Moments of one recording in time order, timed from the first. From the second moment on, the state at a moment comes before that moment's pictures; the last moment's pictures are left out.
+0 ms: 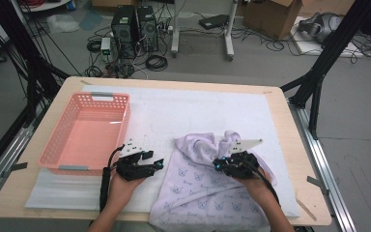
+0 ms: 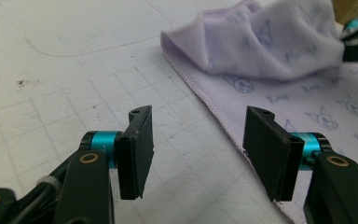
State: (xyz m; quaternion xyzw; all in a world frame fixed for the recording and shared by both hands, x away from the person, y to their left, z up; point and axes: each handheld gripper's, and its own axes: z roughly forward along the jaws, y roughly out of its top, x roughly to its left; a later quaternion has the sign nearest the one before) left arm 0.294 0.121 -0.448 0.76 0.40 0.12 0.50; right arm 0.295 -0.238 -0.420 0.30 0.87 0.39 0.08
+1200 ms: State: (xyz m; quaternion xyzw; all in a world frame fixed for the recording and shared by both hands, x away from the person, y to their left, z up) left arm 0.398 0.009 -0.421 0.82 0.32 0.06 0.48; right arm 0.271 -0.345 -0.414 0.41 0.78 0.44 0.18
